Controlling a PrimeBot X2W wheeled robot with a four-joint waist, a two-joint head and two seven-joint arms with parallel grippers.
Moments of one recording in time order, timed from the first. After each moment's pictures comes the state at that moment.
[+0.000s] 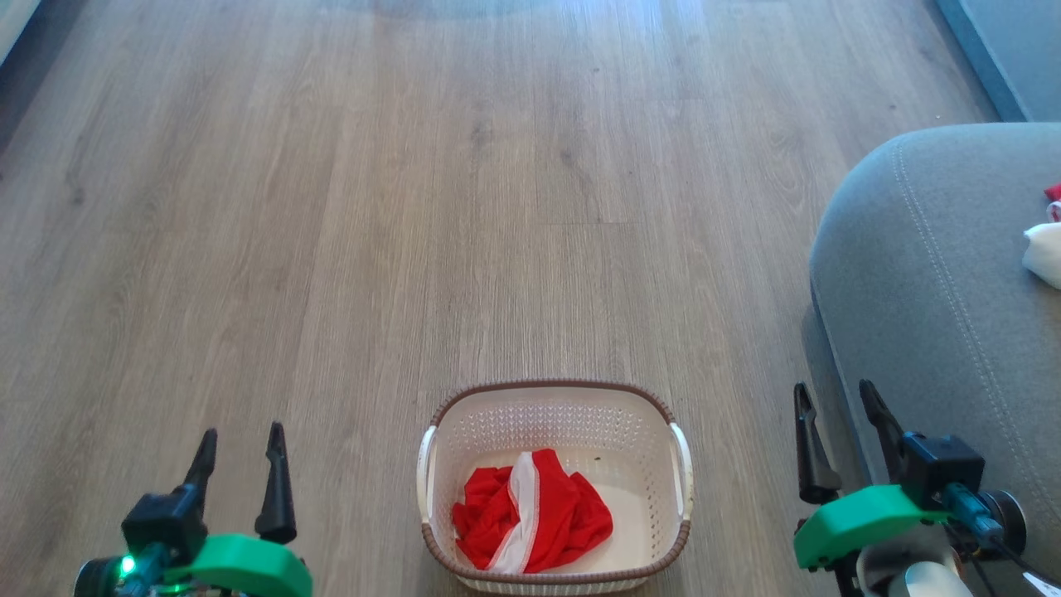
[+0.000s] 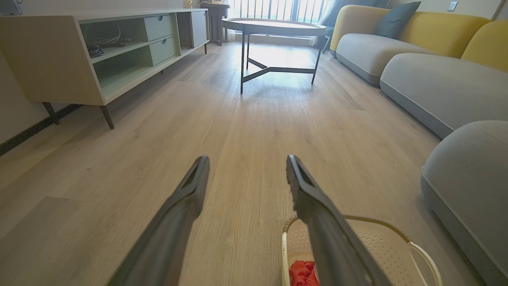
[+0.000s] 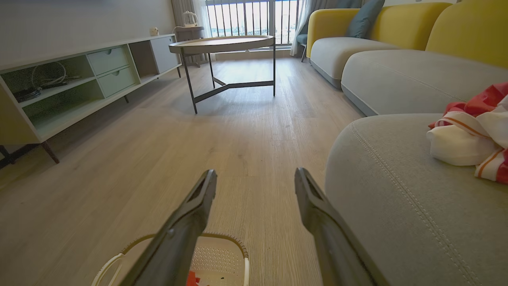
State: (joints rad) left arm 0.11 0.05 0.03 0.21 -0.14 -0.06 -0.26; right arm 0.03 -0.06 0.07 0.19 0.19 0.13 -0.25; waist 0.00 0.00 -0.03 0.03
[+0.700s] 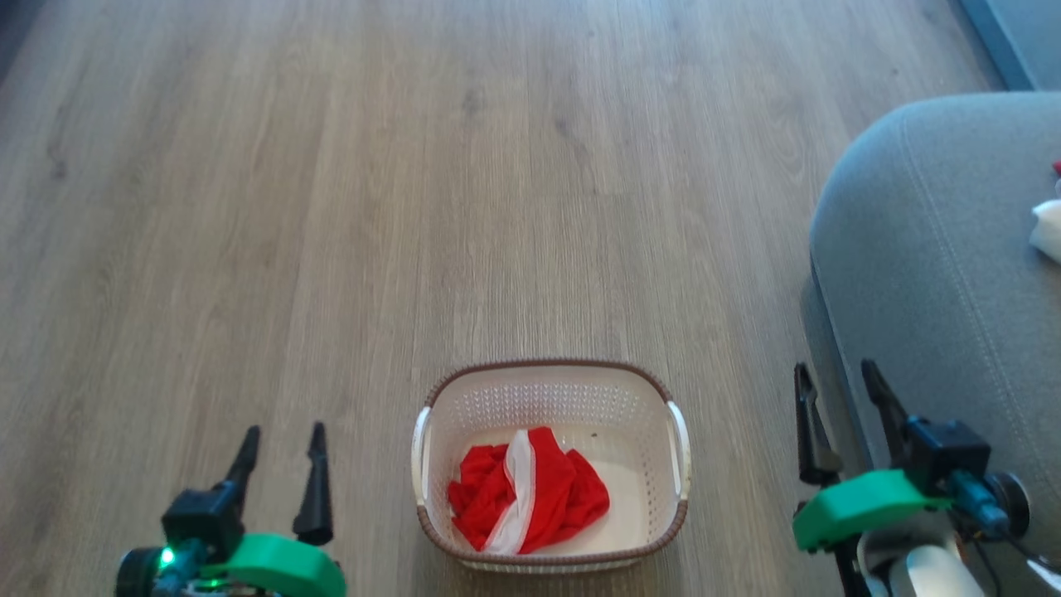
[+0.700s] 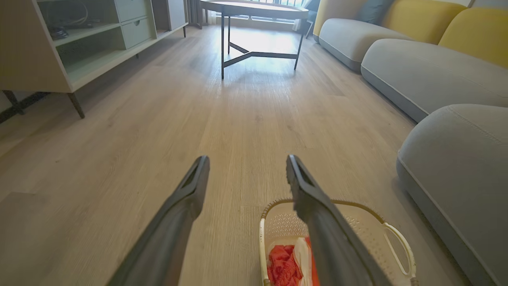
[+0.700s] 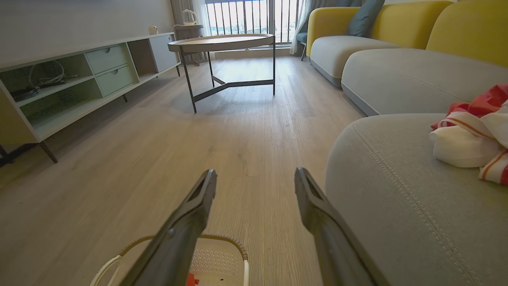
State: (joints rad) left arm 0.10 0.05 -0.05 0.21 -0.17 -0.06 -0.26; right arm 0.02 -0.06 0.07 0.16 0.18 0.13 -0.25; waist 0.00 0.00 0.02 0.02
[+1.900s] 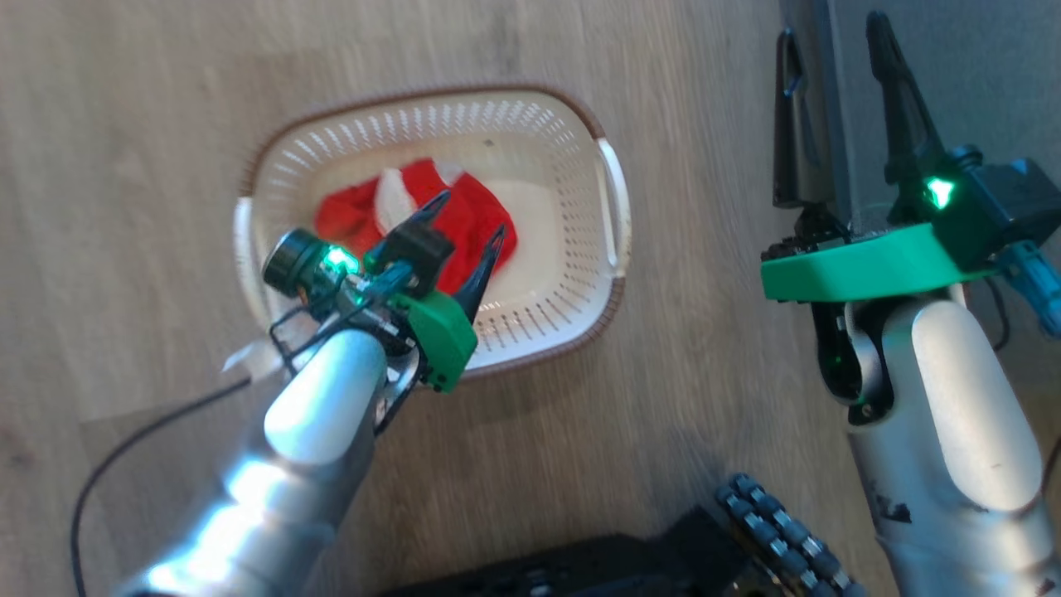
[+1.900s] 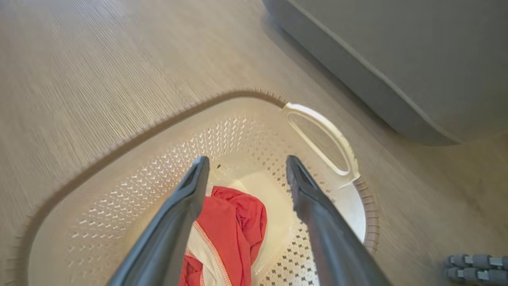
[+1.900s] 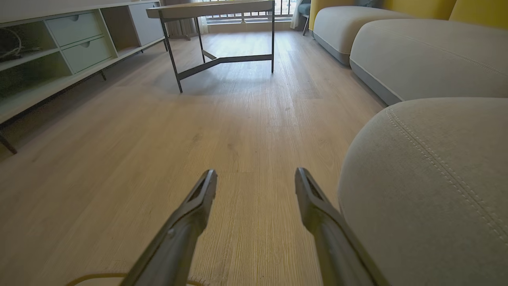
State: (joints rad) left arm -0.66 0.05 -0.58 0.75 -0.12 -0.12 -0.26; right arm -0.47 -0.06 0.17 0.00 0.22 0.13 -0.26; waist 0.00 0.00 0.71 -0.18
